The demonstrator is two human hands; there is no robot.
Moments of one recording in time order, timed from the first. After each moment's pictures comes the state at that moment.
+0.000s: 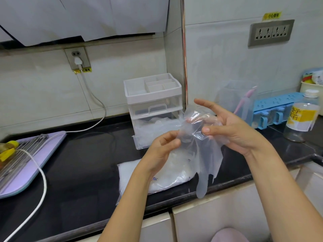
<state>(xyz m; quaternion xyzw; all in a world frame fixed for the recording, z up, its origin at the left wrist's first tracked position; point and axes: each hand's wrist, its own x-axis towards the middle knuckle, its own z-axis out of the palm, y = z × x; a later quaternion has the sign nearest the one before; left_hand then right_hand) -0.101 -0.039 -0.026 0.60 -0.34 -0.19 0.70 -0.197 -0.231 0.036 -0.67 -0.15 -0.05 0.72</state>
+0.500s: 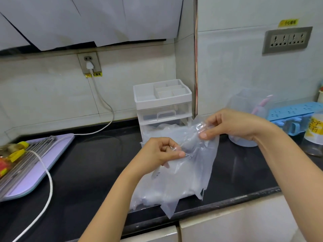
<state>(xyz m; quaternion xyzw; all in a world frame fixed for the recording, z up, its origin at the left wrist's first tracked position) -0.103 -0.005 0.017 0.79 -0.31 -0.12 0.51 -0.157 -0.236 0.074 -0.89 -0.06 0.02 0.45</state>
